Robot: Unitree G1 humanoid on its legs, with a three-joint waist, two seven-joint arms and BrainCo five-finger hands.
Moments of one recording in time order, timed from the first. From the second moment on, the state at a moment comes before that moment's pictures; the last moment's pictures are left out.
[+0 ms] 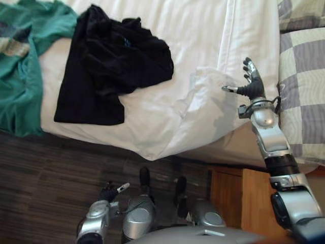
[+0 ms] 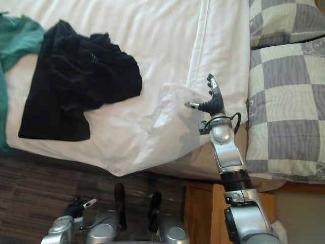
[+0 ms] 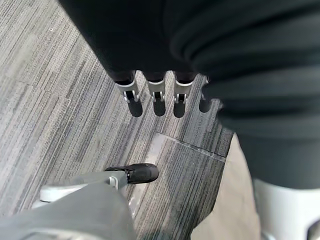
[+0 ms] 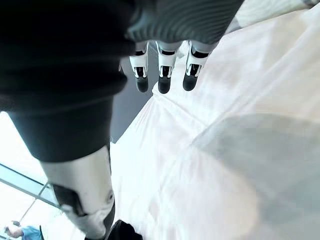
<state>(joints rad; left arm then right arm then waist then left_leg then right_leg) 0.06 0.25 0.16 0.73 -0.16 0.12 0.05 -0.56 -0.37 0.07 0.20 -0.05 0.11 -0.16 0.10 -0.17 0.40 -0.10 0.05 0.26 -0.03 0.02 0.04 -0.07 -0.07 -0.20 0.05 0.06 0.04</state>
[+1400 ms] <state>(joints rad) 0.08 0.17 0.03 0.77 -0.13 0.15 0.09 -0.04 -0.19 0.07 0.32 -0.14 0.05 -0.28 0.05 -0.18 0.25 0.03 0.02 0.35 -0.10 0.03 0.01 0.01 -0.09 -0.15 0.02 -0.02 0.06</state>
